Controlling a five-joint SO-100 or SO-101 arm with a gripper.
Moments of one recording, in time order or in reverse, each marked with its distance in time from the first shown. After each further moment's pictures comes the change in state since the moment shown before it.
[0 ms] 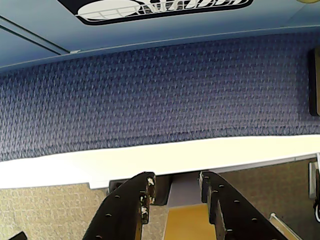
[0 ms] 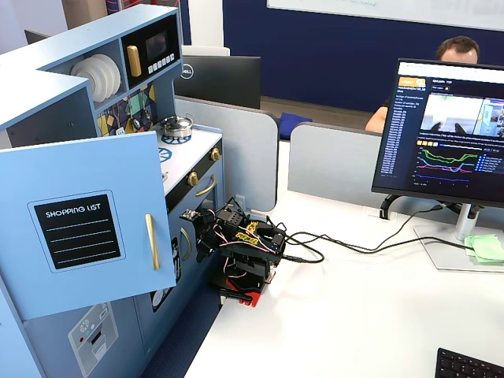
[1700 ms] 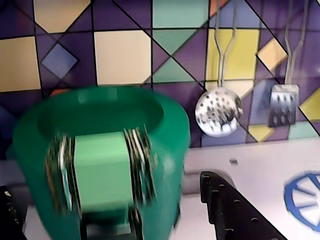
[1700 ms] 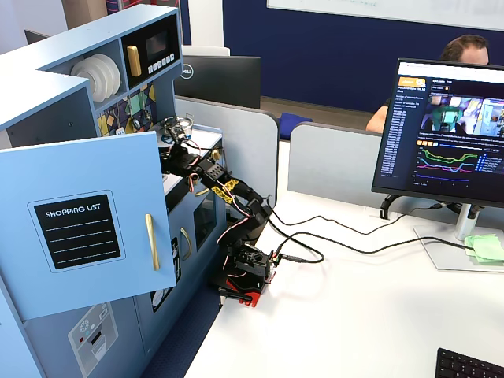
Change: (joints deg) arm 9.8 -52.6 -68.6 -55.7 -7.4
